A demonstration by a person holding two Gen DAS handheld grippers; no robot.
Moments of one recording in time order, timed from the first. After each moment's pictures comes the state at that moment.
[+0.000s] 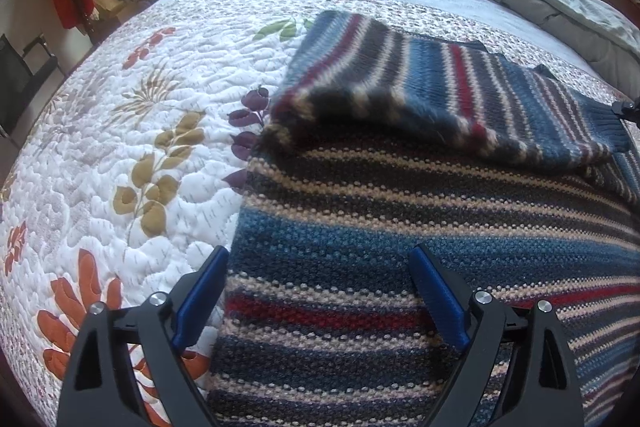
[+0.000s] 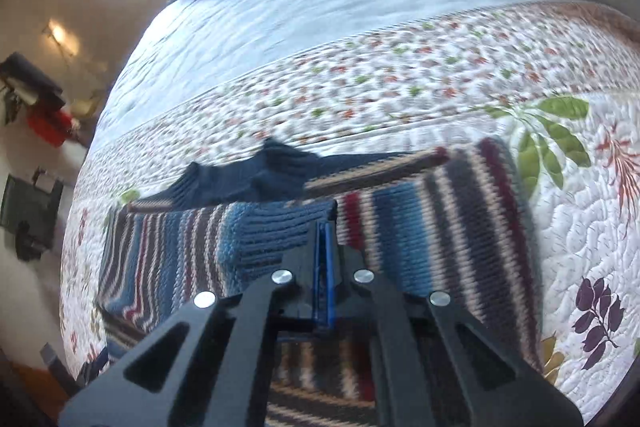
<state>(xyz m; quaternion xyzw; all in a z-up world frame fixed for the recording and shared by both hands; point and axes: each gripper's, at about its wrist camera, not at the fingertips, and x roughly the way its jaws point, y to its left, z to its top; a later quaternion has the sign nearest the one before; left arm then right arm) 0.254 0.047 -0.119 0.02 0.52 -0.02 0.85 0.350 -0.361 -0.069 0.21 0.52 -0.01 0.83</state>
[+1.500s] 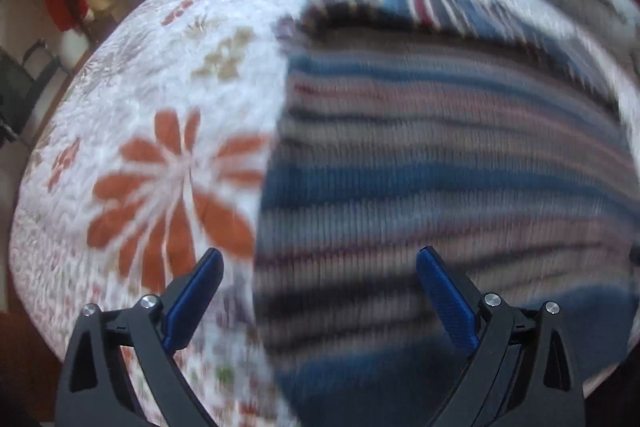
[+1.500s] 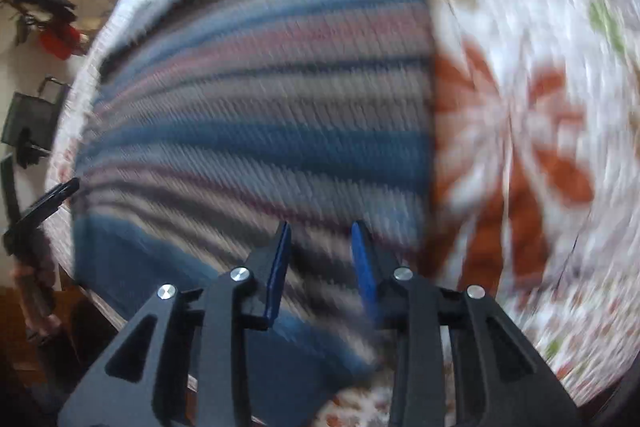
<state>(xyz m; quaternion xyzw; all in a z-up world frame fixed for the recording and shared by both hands) 0.110 0.064 -0.102 0.08 0.56 -0.04 0.82 0.018 -0.350 -0.115 0.17 0.61 0.03 0.77</state>
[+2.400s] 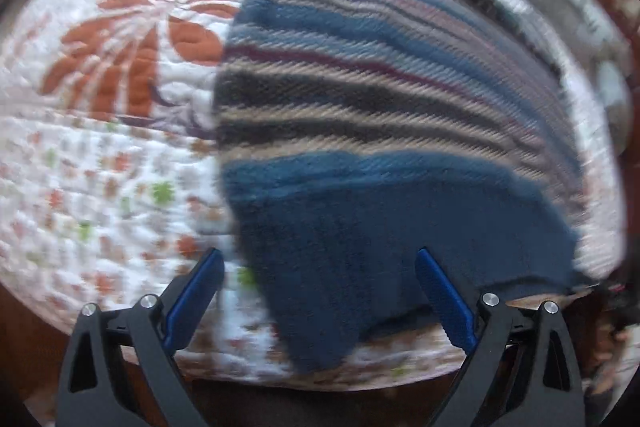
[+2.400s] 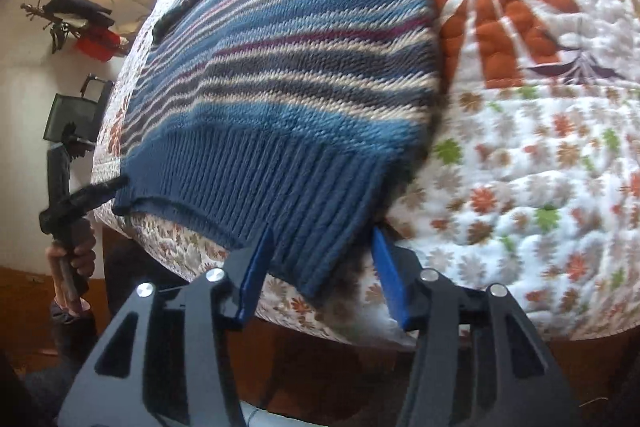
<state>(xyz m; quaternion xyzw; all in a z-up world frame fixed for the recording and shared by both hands) 0.032 0.112 -0.109 -0.09 0.63 -0.14 0.76 -0.085 -0.328 -0.107 0.23 0.60 0.10 0.76</state>
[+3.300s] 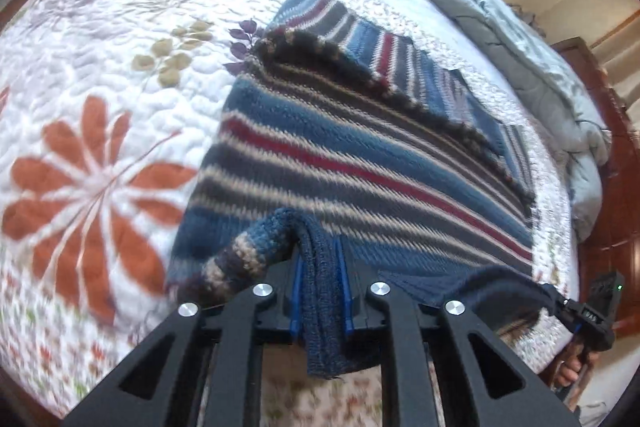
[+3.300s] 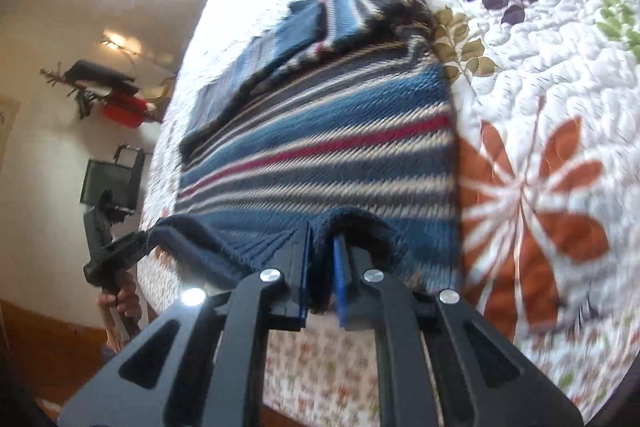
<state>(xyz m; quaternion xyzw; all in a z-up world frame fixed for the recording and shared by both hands) 0.167 0.097 -0.074 -0.15 0.58 -0.12 0.79 0.060 -0.397 -0.065 0.33 0.53 0.11 0.77</state>
